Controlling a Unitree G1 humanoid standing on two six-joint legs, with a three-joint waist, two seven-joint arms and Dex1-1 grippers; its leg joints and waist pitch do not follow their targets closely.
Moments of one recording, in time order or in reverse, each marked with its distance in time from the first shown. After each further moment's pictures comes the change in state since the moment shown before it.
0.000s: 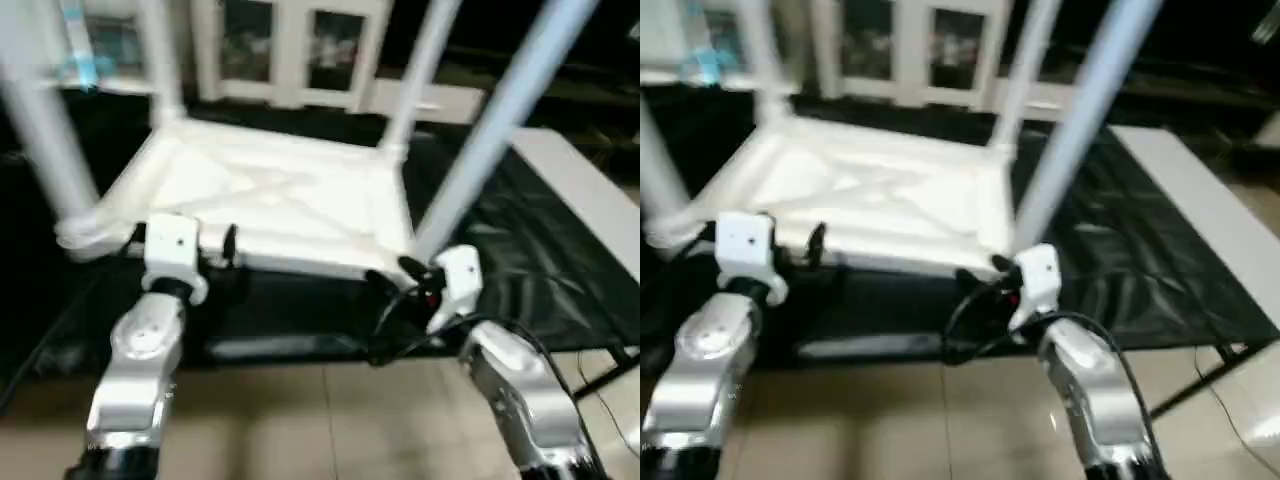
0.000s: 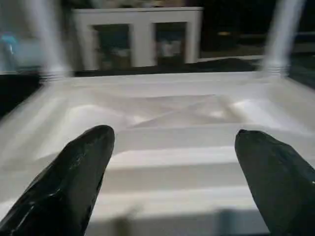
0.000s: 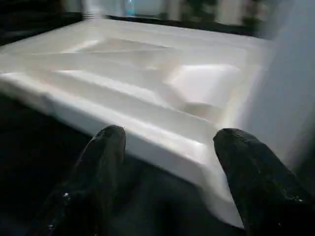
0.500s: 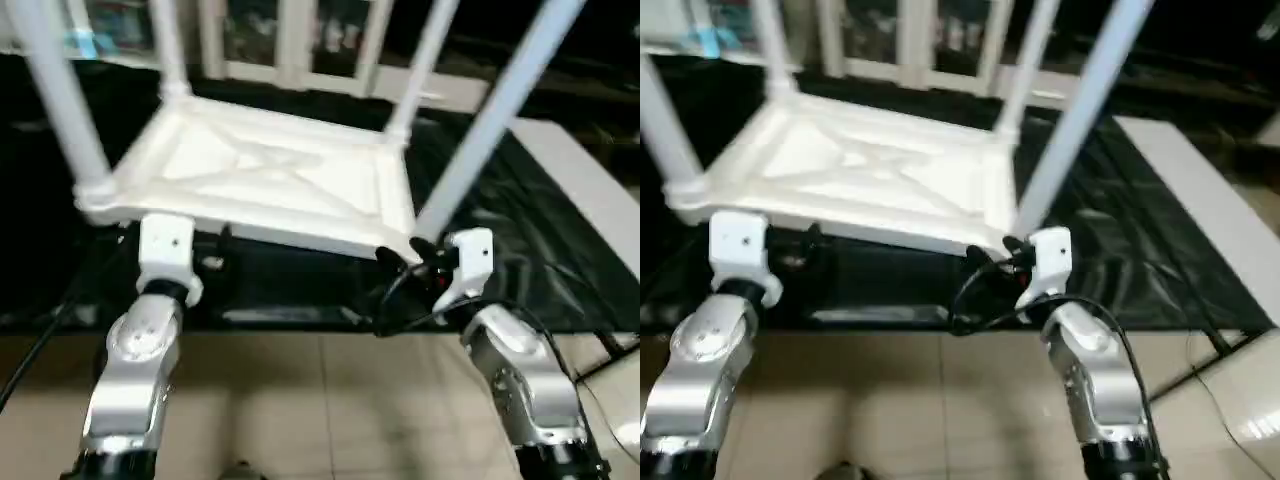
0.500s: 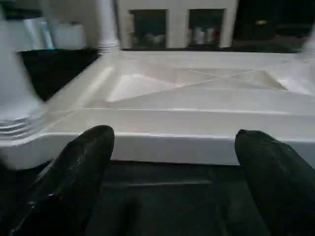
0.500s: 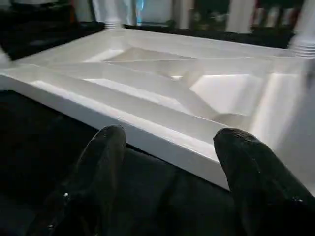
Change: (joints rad) left arm 0.032 0.037 0.061 -0.038 0.020 0.021 0.023; right arm -0.091 0.044 -0.011 0.042 0.028 0.003 -0.021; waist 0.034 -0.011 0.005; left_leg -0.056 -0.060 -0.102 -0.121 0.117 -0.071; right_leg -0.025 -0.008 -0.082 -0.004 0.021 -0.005
